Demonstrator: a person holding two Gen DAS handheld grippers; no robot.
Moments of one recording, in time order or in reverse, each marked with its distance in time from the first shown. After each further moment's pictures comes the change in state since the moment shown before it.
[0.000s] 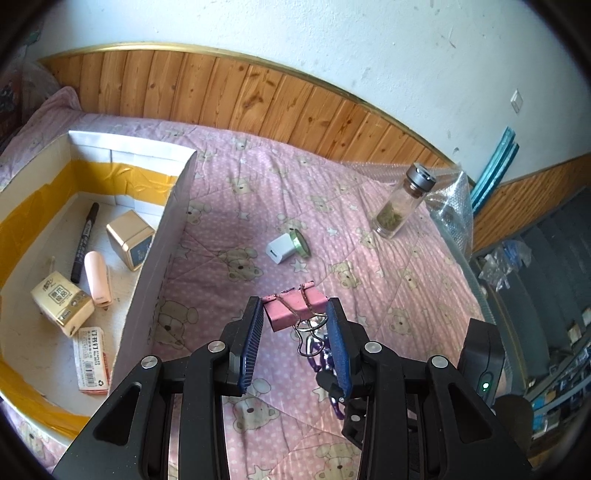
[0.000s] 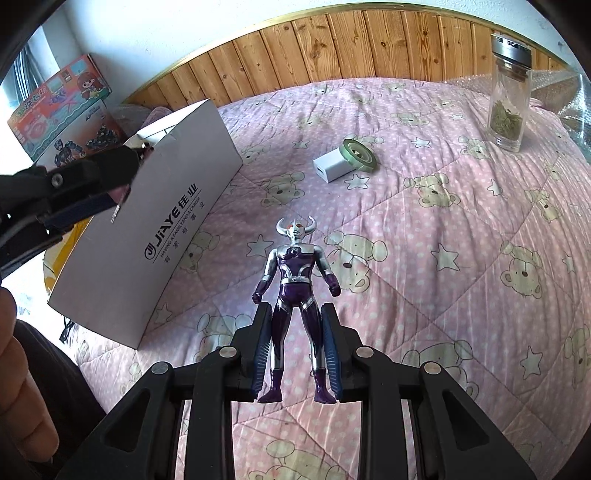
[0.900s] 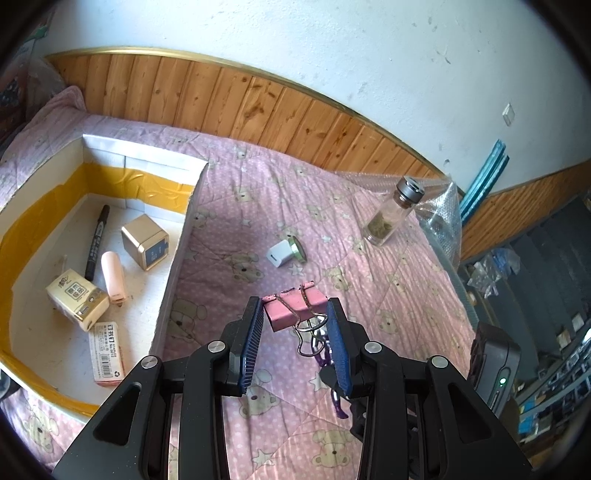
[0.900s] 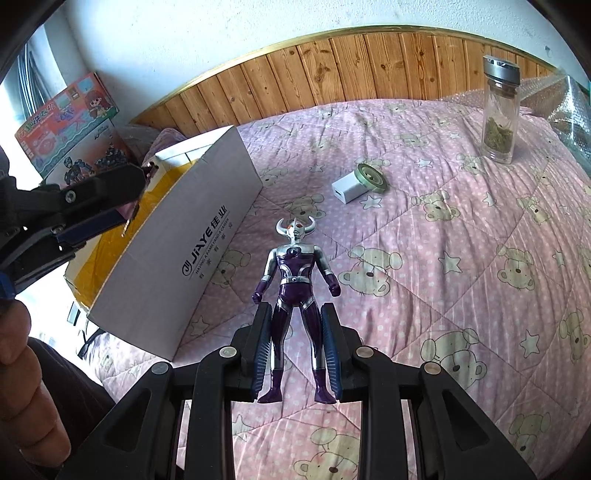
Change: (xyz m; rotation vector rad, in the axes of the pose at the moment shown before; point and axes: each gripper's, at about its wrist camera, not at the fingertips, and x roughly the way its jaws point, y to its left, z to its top) left arm -0.033 0.011 0.001 -0.022 -0.022 -0.035; right arm -0.033 0.029 -0.002 0.046 -0.080 0.015
